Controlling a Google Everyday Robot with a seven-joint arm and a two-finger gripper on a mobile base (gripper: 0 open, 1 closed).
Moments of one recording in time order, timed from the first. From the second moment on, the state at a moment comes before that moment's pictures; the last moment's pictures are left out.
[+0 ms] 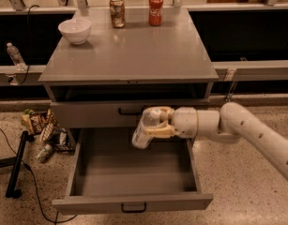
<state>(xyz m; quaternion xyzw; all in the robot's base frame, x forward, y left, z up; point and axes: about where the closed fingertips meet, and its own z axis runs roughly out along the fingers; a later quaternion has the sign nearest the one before) 0.552 -0.024 0.727 -0.49 0.53 0.45 0.52</state>
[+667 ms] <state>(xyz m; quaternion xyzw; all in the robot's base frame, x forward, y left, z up) 0.540 -0.024 0.878 -0.53 0.50 0.39 0.56</state>
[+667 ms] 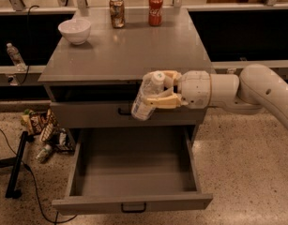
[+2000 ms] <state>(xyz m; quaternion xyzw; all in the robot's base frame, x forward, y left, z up) 0.630 0.007 0.974 -0.59 0.49 0.38 0.52</state>
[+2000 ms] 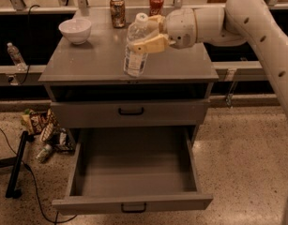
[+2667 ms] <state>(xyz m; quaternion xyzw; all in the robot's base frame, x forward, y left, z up) 0.701 0.046 0.981 -0.61 0.50 0.38 0.49</state>
